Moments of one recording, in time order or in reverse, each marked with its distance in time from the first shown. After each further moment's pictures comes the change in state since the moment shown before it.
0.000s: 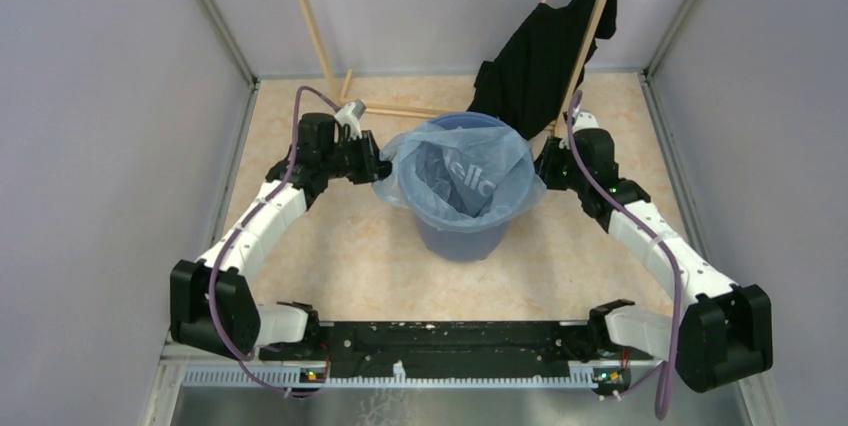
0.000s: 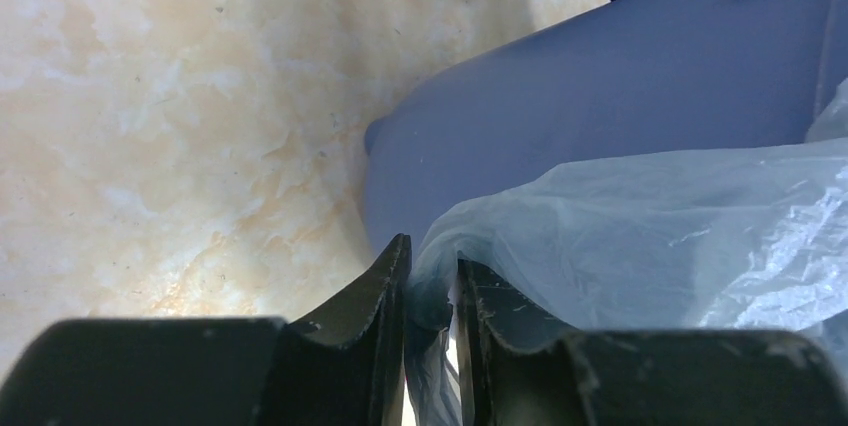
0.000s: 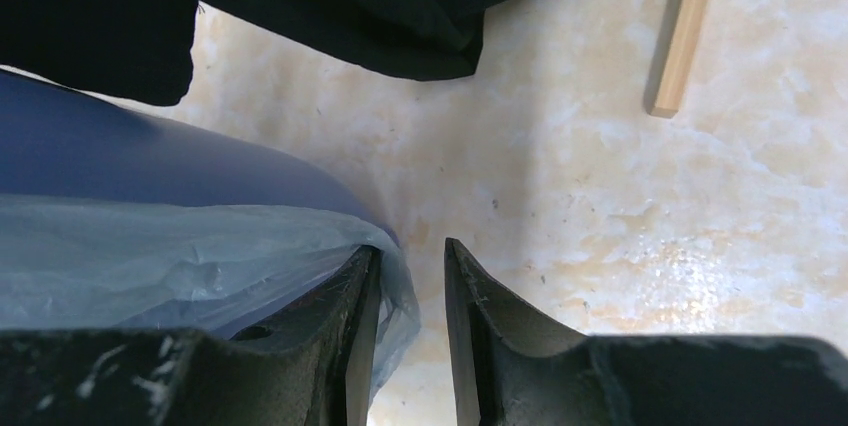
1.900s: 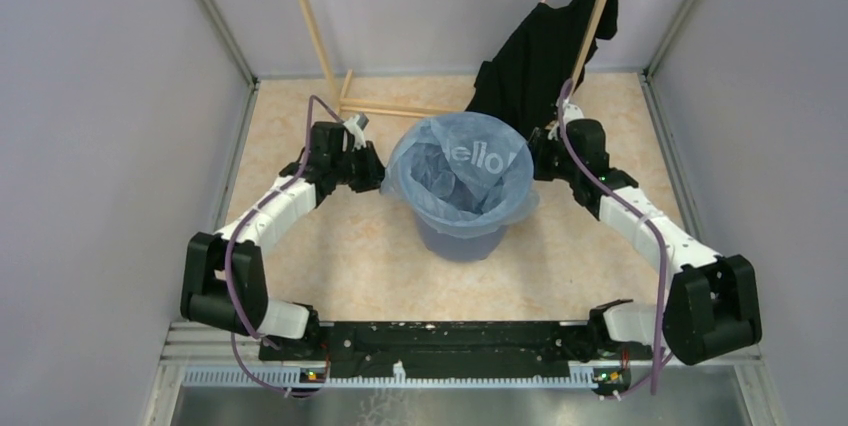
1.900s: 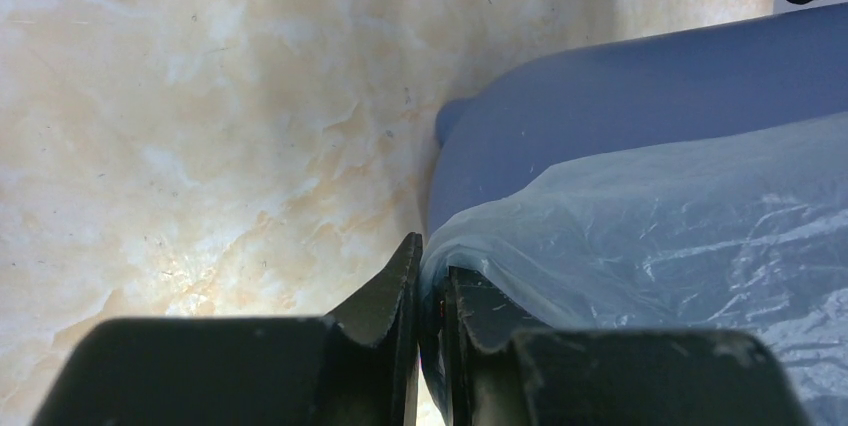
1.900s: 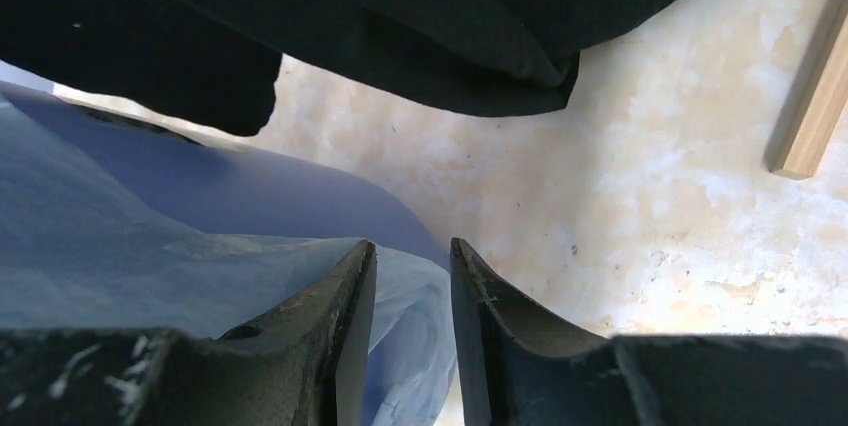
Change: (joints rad) left arm 0.005 0.111 -0.053 0.053 -0.069 -0.026; right arm -0.002 0.136 0.037 0.141 -0.161 0.051
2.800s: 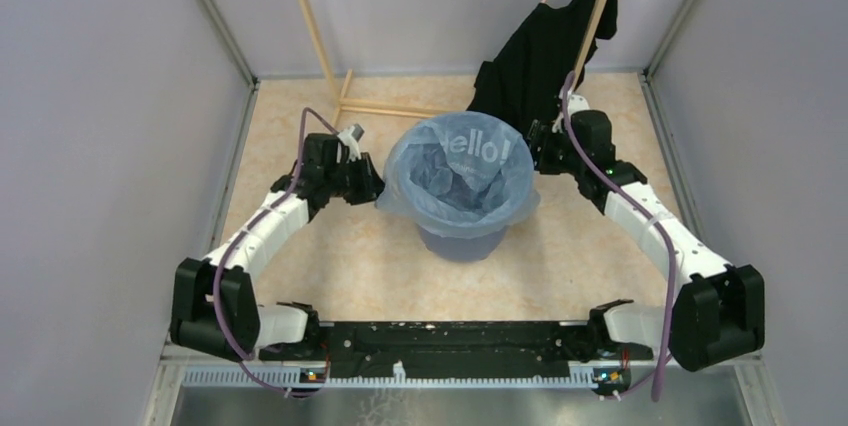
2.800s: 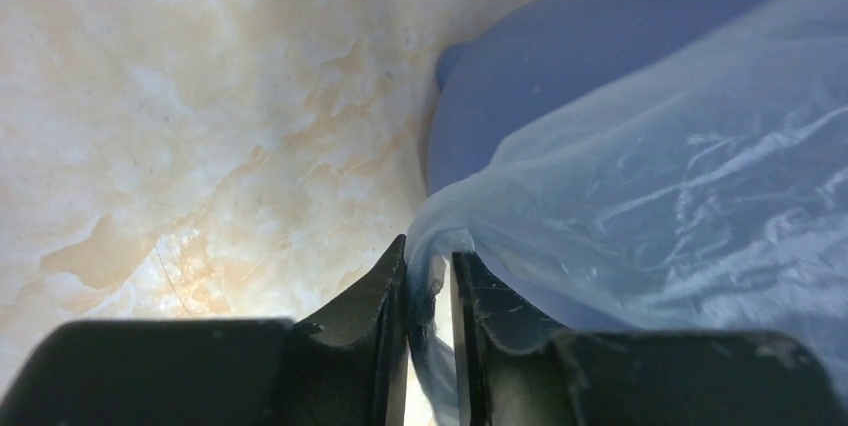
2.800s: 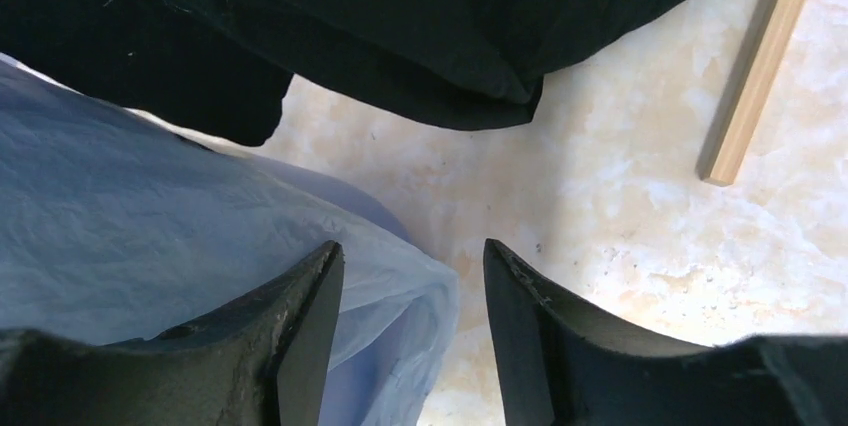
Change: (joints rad) left arm 0.002 -0.111 -0.102 -0.057 0.010 -0.003; right arm -0.002 -0.023 0.079 -0.112 0.045 -0.063
